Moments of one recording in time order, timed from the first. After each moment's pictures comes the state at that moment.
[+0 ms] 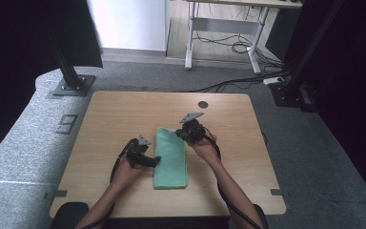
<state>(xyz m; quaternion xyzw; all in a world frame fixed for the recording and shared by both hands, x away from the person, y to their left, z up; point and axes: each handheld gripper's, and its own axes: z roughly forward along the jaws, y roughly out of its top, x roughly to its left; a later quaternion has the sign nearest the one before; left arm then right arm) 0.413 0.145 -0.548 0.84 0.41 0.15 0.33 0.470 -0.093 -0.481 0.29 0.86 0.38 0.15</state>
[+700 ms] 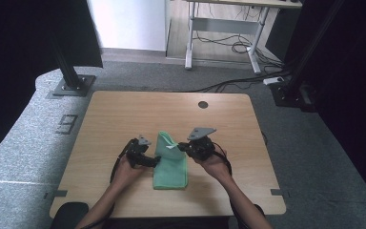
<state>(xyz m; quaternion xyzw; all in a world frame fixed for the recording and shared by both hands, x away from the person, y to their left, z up) 0.413 0.144 -0.548 0.84 0.41 0.15 0.33 0.389 -0.117 -0.455 0.23 0.86 0.44 0.14</state>
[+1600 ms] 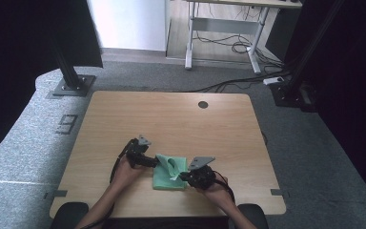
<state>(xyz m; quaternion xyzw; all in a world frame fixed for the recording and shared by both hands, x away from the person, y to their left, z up) 0.413 0.144 -0.549 0.84 0.40 0.15 0.33 0.328 -0.124 -0.519 0.24 0.88 0.40 0.08</state>
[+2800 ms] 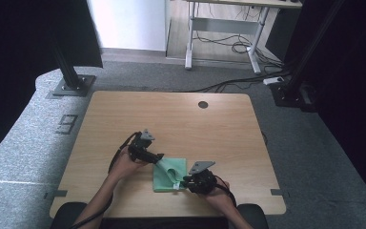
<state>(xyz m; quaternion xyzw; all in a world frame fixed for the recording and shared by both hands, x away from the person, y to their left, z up) 0.414 0.136 -0.516 0.88 0.33 0.12 0.33 0.319 -0.130 -0.532 0.26 0.89 0.38 0.07</state>
